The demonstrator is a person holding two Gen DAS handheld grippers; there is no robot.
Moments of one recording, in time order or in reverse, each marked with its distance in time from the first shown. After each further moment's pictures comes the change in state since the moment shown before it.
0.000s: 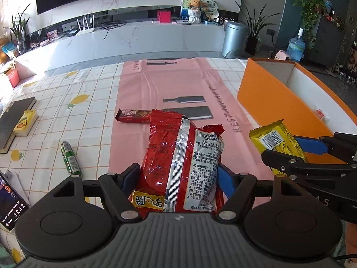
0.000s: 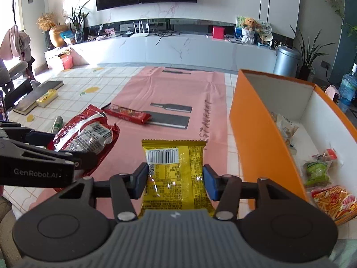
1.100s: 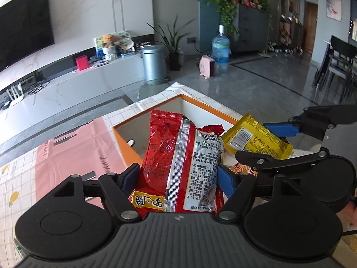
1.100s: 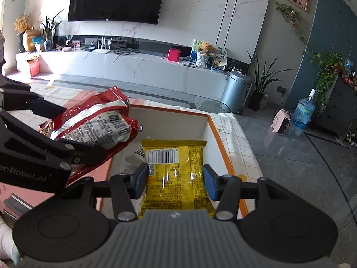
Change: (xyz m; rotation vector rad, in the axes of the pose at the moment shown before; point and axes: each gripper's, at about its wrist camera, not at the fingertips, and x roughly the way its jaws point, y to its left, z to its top) left arm 0.001 -0.195 0.077 0.356 -0.107 -0.237; right arm -0.097 -0.169 0.026 -0.094 -0.039 -0.235
